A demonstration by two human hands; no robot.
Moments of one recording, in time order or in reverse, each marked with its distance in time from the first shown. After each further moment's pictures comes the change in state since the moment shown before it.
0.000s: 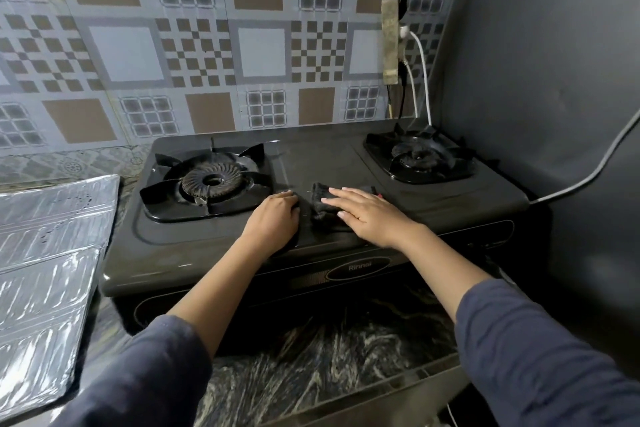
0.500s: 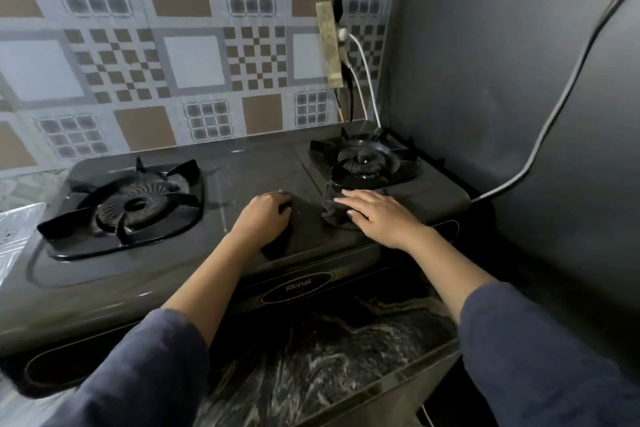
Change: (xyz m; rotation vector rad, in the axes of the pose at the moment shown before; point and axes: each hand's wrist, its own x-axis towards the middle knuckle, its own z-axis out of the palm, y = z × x) left_hand 0.056 0.082 0.029 -0.006 -0.135 0.020; right_hand -0.041 0.110 -0.031 -0.046 0.080 0.142
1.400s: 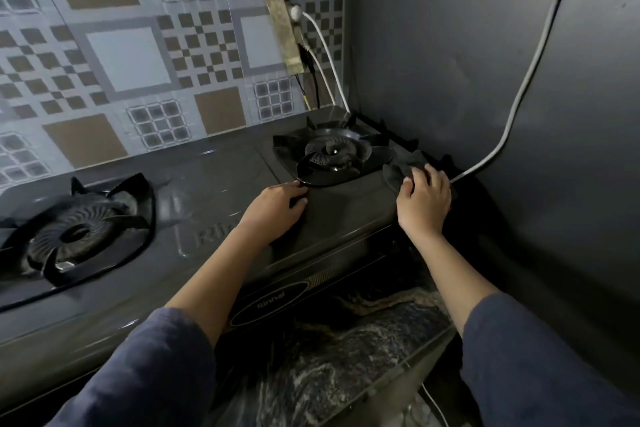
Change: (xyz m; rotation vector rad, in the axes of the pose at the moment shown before) left_hand 0.047 0.042 0.029 -0.046 -0.095 0.165; right_hand -0.014 0.076 0.021 0.215 0.758 0.746
